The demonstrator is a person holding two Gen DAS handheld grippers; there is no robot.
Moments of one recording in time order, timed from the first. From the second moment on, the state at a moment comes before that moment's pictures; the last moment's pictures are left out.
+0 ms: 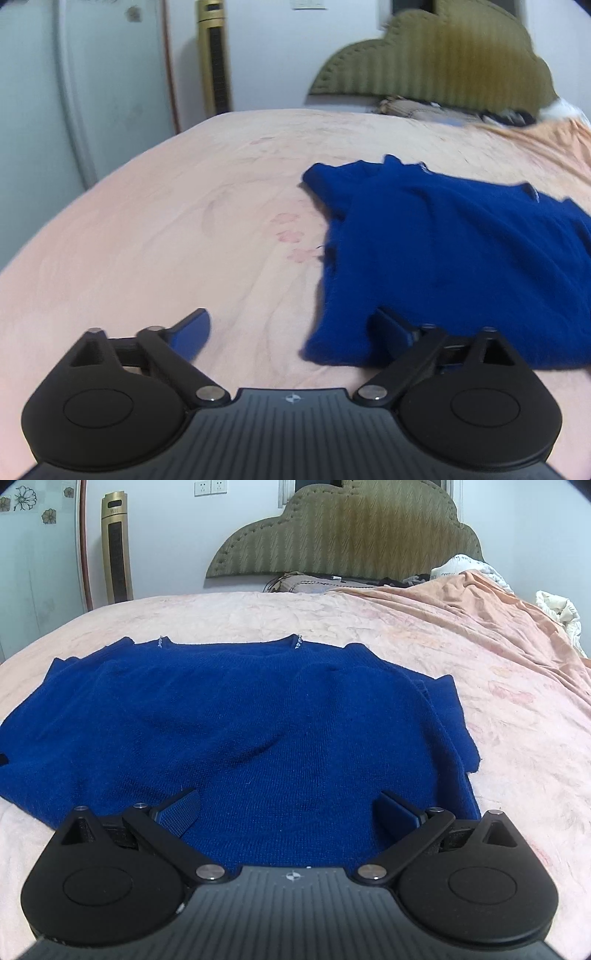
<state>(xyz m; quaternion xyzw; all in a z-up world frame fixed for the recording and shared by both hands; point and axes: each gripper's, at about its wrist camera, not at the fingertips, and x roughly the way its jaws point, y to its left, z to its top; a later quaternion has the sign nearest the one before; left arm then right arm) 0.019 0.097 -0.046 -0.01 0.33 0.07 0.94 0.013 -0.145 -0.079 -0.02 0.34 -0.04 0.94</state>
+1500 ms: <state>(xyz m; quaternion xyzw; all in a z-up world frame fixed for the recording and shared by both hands) 0.015 0.101 -0.047 -0.03 0.33 0.07 0.94 0.010 -0.147 -0.082 0.00 0.34 -0.04 0.94</state>
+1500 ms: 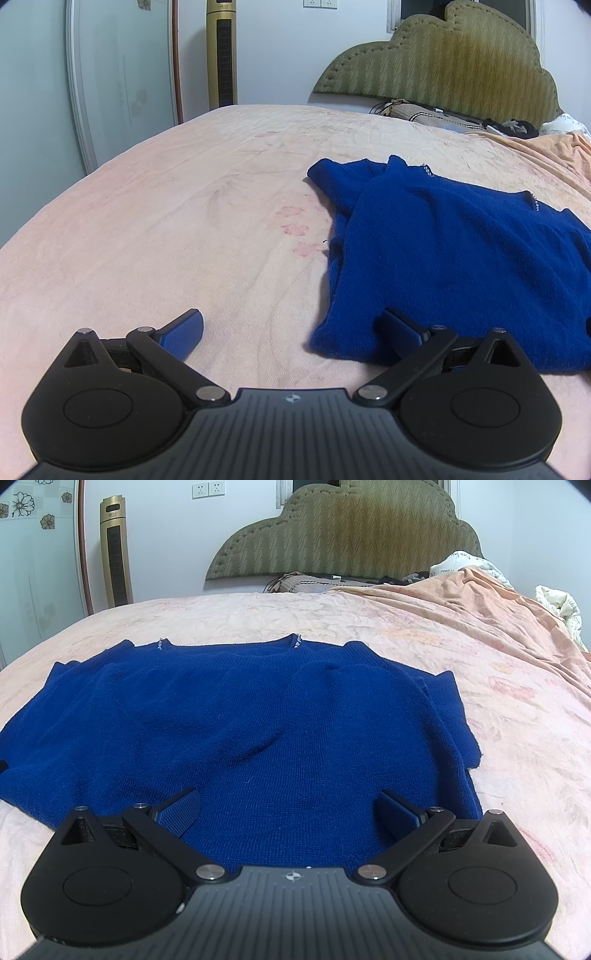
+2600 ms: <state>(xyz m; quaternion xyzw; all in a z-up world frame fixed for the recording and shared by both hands) 0.015 0.109 -0.038 -0.04 0.34 0.03 0.94 0.006 -0.148 -0.082 0.00 0.34 -0.04 0.94</state>
